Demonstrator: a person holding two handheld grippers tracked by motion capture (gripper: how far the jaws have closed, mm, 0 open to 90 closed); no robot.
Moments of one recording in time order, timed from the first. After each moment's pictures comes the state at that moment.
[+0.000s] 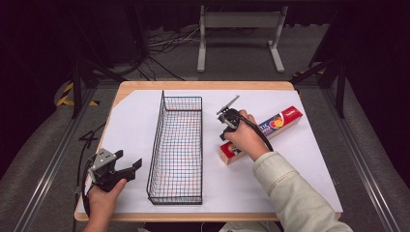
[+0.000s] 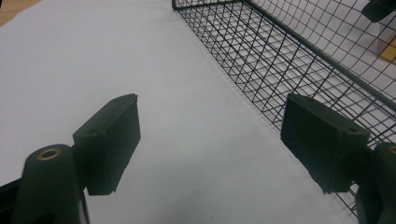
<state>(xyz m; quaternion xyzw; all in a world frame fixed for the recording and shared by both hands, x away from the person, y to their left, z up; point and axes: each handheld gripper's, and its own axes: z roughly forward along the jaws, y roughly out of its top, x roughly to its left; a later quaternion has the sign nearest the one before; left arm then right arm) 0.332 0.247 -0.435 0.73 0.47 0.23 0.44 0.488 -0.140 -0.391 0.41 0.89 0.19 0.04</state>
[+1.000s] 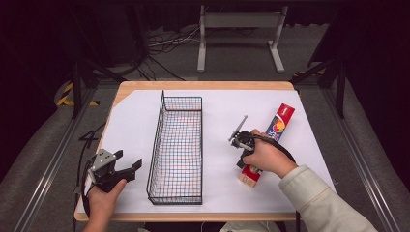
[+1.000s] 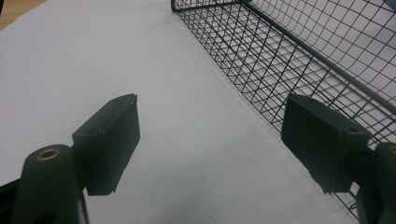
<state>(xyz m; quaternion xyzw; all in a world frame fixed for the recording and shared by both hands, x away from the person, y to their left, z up) 0.331 0.248 -0.434 0.73 0.46 0.23 0.45 0.420 -0.180 -0.395 0.34 0.94 0.09 -0.05</state>
